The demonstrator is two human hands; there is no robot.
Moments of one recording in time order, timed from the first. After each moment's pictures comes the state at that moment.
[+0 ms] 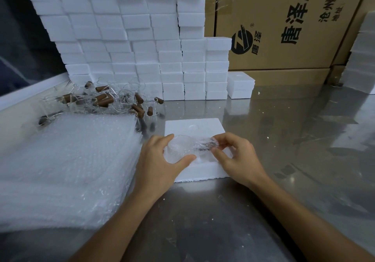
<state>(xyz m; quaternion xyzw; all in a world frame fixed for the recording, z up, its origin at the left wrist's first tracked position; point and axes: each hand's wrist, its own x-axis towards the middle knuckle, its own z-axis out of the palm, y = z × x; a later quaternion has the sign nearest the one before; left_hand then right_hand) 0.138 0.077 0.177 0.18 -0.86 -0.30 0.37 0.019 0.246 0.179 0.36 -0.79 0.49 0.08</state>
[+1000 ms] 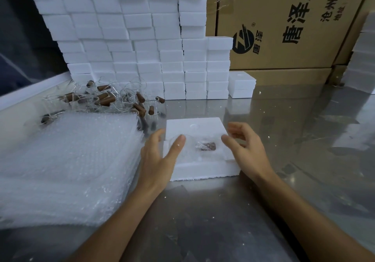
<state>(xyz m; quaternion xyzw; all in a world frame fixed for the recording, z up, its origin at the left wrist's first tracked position) 0.134 0.077 0.174 0.23 -0.78 -0.50 0.31 0.013 0.253 0.184 0.25 -0.76 0.59 0.03</state>
